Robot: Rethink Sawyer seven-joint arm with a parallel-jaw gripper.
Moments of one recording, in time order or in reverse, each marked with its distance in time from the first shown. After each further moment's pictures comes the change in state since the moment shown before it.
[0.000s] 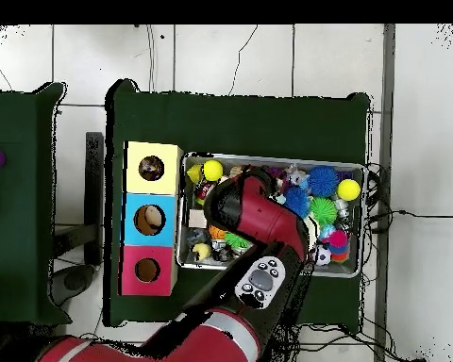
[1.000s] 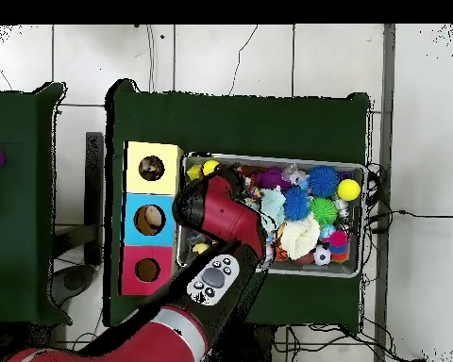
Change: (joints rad) arm 0.142 0.066 -0.019 0.000 0.156 -0.025 0.000
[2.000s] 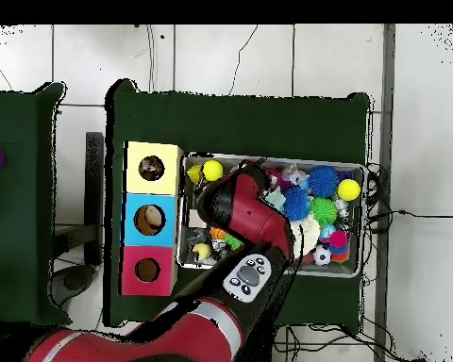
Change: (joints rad) arm -0.103 -0.001 0.011 0.009 -0.006 -0.095 0.000
